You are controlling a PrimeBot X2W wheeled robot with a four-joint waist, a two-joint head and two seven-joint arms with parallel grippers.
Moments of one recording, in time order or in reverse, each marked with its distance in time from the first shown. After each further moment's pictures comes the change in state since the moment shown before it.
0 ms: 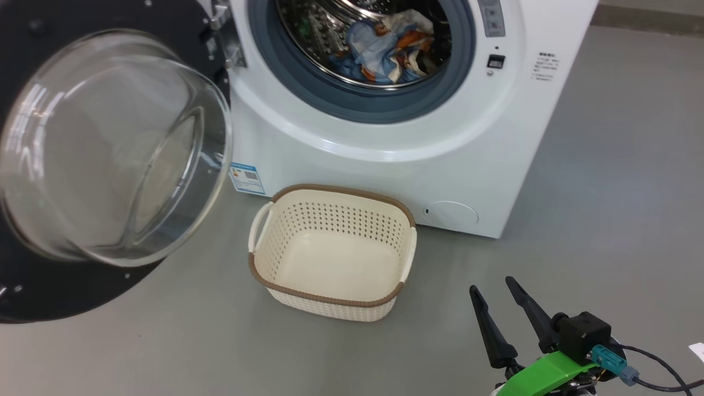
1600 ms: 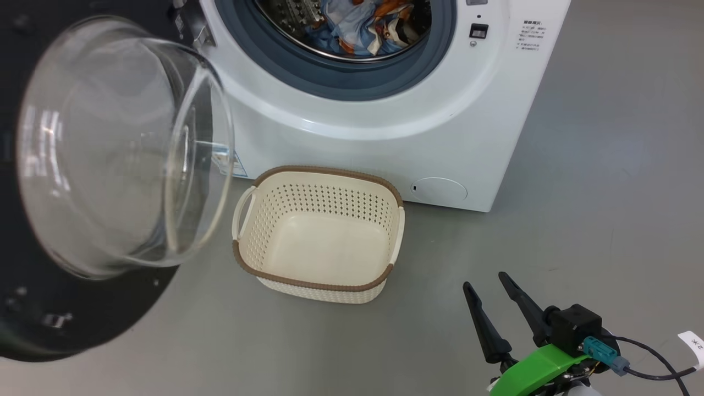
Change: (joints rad) left arm 0.102 -0.106 -0.007 -0.093 -0.250 0.008 0.528; right arm -0.041 -0.013 0.027 0.044 -0.003 0.000 0.000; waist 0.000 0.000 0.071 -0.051
